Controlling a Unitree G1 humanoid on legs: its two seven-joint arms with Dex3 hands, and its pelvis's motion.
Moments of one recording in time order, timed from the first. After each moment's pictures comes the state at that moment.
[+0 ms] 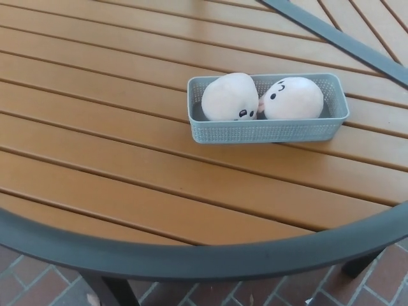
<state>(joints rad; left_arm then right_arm) -0.07 0.44 0.30 1.16 -0.12 -0.25 0.03 -0.04 -0.65 -0.60 0.24 -0.58 0.09 0.45</state>
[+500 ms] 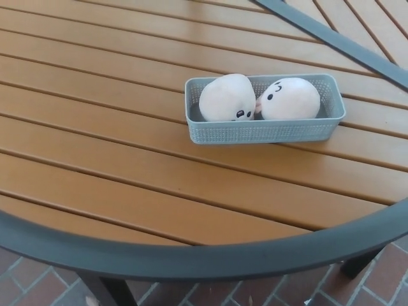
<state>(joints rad) -0.02 0.49 0.26 1.21 -0.09 -0.25 0.07 0.14 -0.47 -0.90 0.70 -0.41 -0.01 0.21</state>
